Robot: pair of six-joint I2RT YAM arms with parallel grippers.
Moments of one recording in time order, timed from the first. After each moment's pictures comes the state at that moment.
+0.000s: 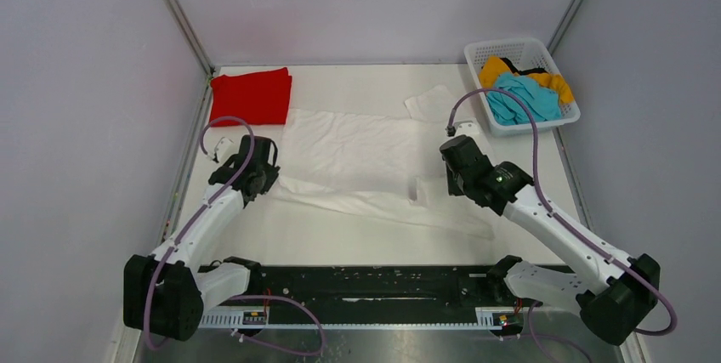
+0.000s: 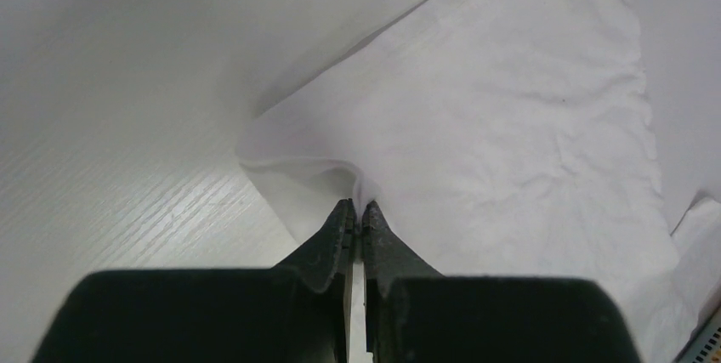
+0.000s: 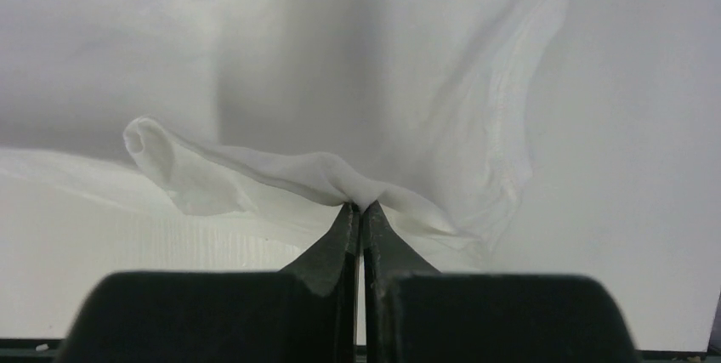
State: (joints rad) left arm -0.22 1.05 0.71 -0.60 -0.35 -1.15; right arm 0.68 1.04 0.92 -0.84 0.43 0.41
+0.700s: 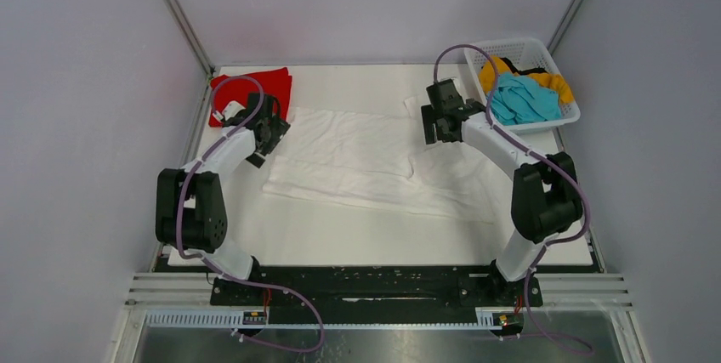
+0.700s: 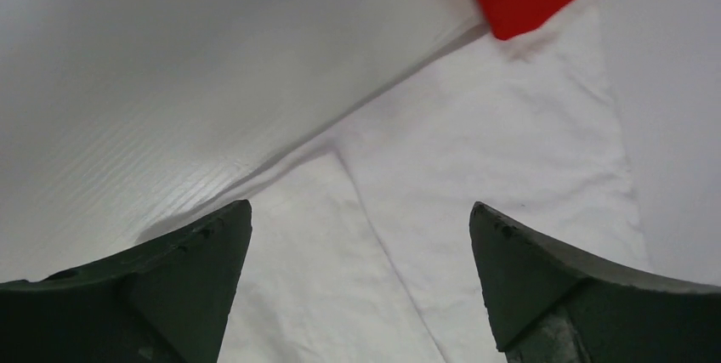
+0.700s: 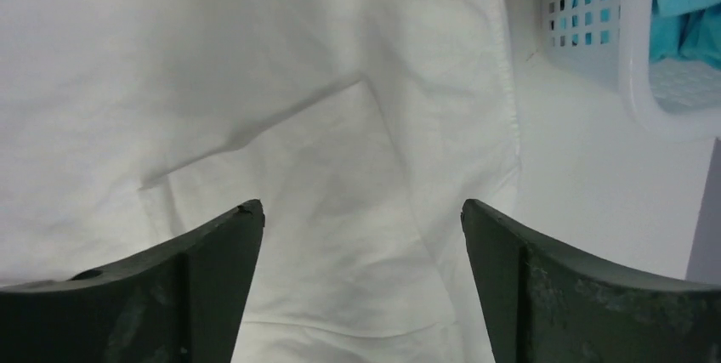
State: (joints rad) left arm -0.12 1.61 1.09 -0.53 -0.34 -1.07; right arm 0.39 1.71 1.29 -0.59 0.42 0.18
